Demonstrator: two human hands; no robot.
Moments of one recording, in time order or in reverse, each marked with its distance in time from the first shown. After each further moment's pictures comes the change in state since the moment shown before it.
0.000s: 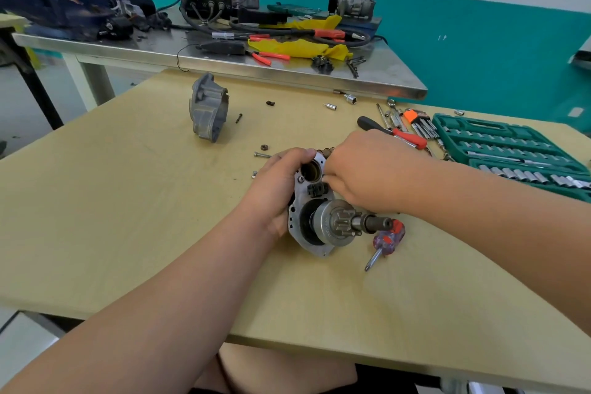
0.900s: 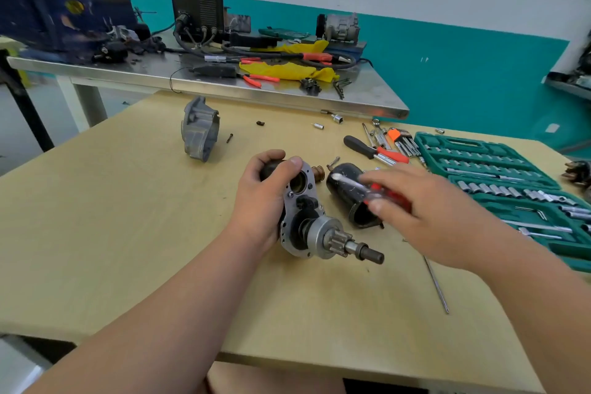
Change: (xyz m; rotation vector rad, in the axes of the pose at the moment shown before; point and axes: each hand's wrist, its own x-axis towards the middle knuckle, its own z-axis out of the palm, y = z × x) left_hand -0.014 0.004 0.008 0.042 0.084 0.416; right_hand -0.085 0.026 0.026 0.582 0.303 0.224
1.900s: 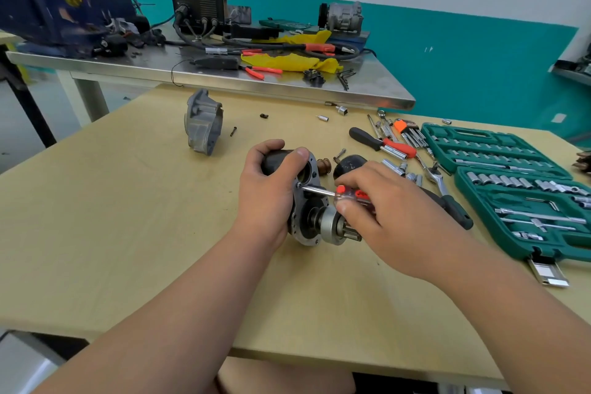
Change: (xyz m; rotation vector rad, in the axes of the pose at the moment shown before) left_hand -0.005 -0.001 0.001 -0.014 0.015 0.102; right_hand 0.008 -0.041 0.030 0.095 0.077 -0.005
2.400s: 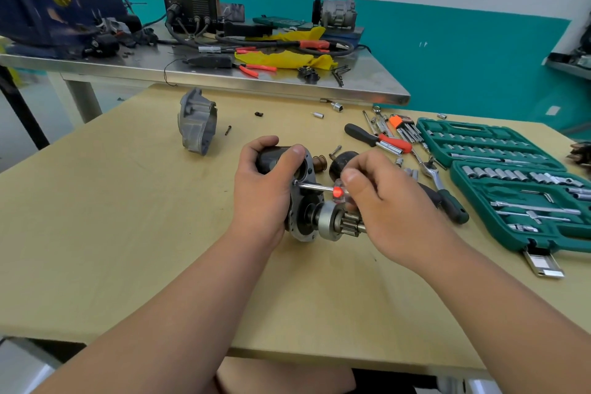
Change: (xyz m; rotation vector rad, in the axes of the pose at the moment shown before) left_hand -0.004 0.002 0.004 0.033 0.031 0.021; right_hand 0.002 -0.003 0.006 0.356 0.156 0.222
